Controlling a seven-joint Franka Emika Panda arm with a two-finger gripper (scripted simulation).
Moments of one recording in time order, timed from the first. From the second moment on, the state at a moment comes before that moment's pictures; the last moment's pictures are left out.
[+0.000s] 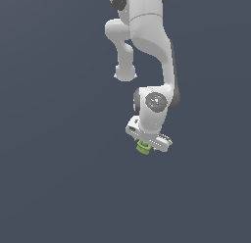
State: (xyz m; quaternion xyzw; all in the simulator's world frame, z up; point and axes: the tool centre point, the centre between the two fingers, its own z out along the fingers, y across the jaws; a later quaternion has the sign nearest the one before) arm 0.018 0.095 0.046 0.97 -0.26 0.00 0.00
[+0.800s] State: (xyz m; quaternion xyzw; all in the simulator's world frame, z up) arm 0.020 0.095 0.041 0.97 -0.26 0.00 0.00
